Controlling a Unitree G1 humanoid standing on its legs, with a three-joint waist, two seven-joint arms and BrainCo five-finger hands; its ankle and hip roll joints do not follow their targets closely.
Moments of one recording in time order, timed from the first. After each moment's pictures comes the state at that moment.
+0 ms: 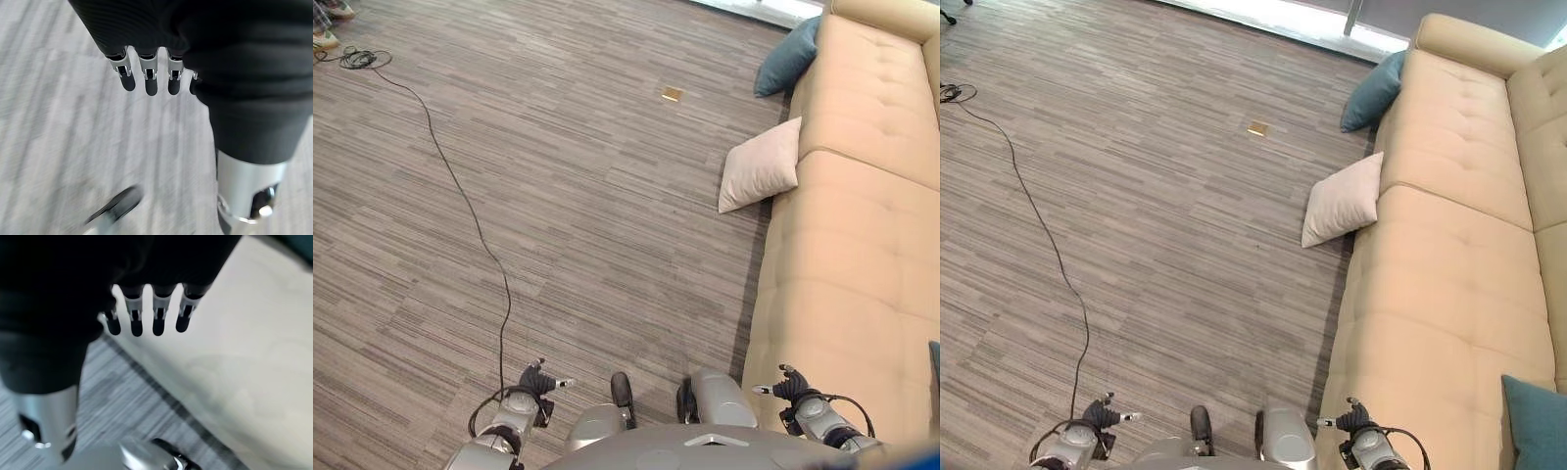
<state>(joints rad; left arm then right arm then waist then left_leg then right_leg) -0.08 0.33 -0.20 1.19 -0.05 -0.08 0.13 -0.08 -0.26 0.29 1.19 -0.10 -0.02 -0.18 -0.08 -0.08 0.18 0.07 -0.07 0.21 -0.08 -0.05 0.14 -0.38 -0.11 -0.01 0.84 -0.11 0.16</state>
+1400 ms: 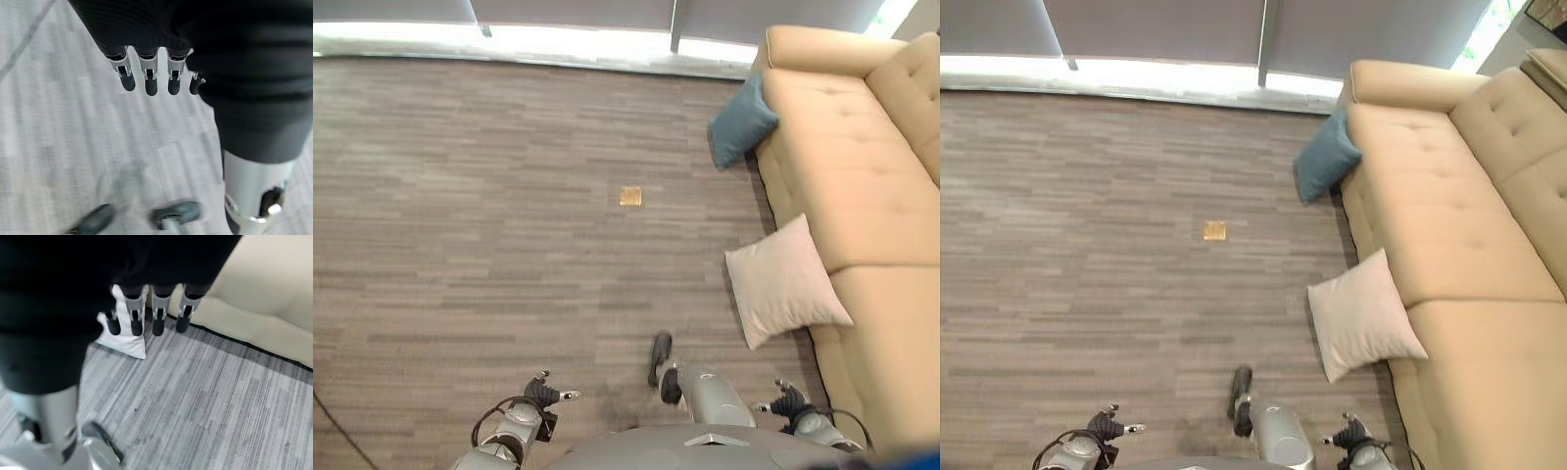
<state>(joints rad) -0.01 0.27 -0.21 1.24 -0.02 -0.08 0.11 0.02 -0.26 0.28 1.22 -0.14 -0.01 -0.17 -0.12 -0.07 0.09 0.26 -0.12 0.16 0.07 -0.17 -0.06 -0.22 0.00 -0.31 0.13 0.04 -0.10</state>
